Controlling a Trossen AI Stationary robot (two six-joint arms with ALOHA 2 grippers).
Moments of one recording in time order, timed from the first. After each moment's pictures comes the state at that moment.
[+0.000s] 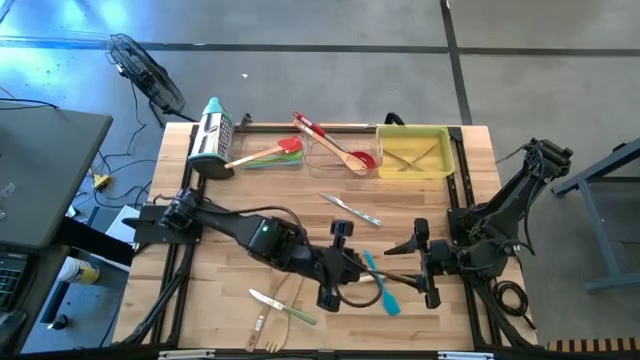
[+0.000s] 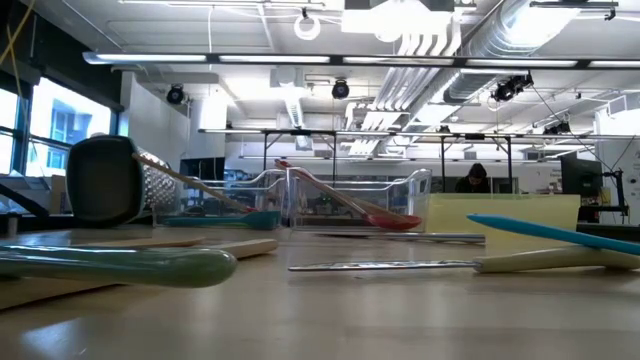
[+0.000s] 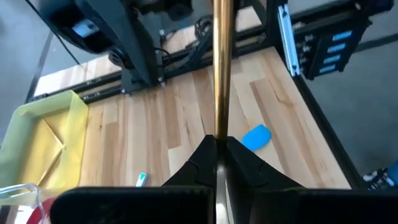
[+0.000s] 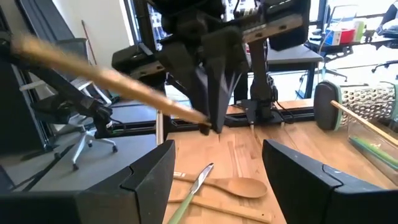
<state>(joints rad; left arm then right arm) -0.42 2.04 2.33 -0.90 -0.35 0.02 0.85 1.11 0.84 0.17 0.78 0.24</state>
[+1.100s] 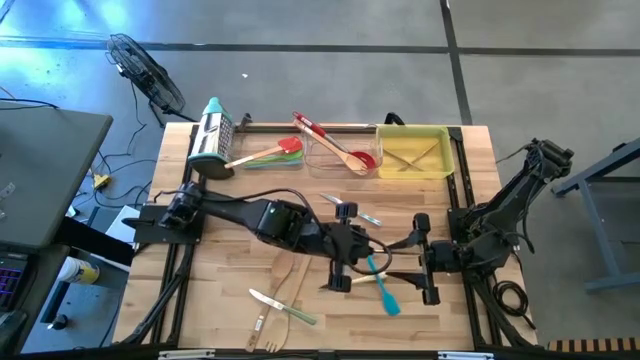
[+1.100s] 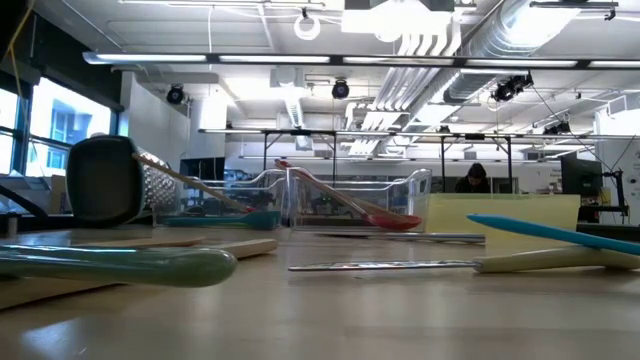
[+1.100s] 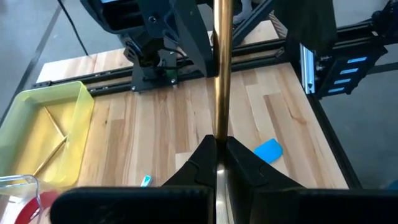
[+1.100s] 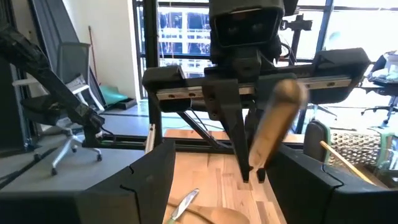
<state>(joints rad) -0.33 2.04 2.33 -0.86 -0.29 -0.03 0.82 1.11 0.84 0.30 0.75 0.00</state>
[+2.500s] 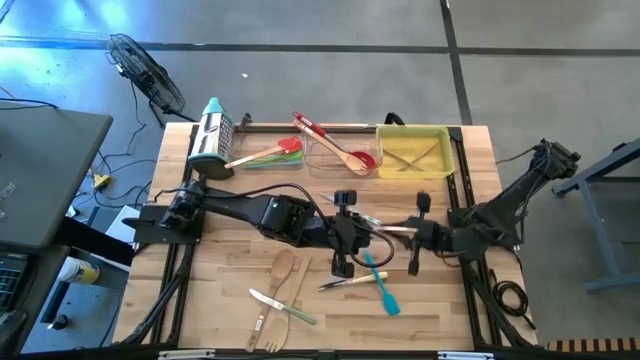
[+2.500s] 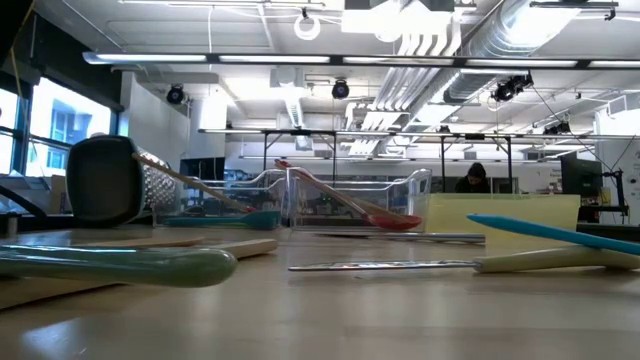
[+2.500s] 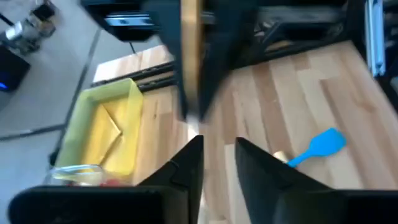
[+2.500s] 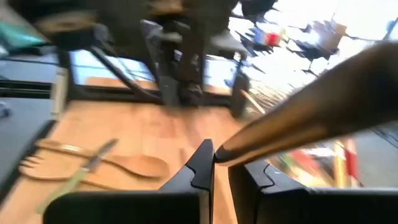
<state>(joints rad) -0.31 2.04 2.33 -0.89 -0.43 0.08 0.67 1.04 0.84 -0.08 0.88 0.11</state>
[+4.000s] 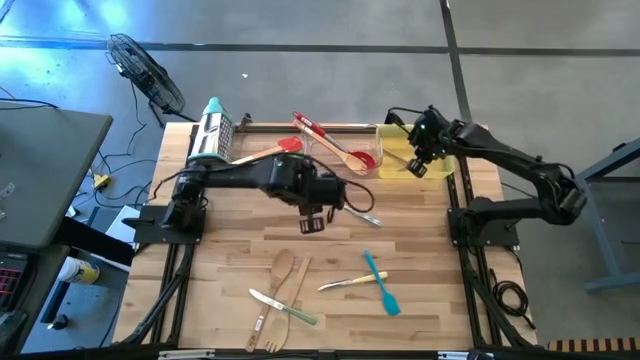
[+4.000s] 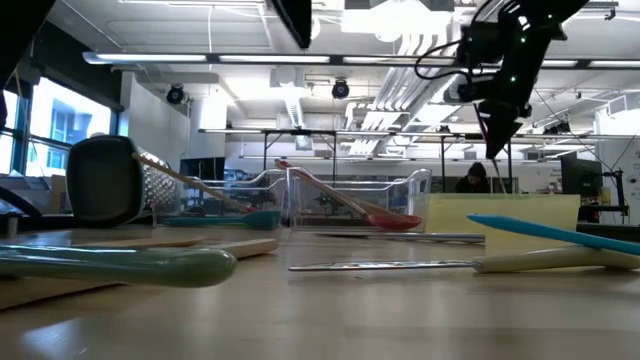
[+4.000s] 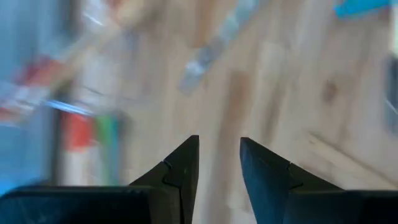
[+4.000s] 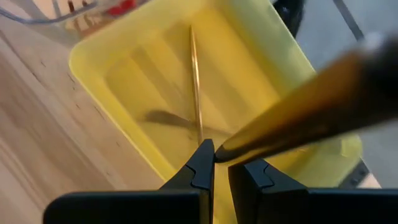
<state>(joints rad) -0.10 2.01 2.29 -1.56 -0.30 -0.23 -0.77 1.16 0.91 -0.86 0.17 -0.17</state>
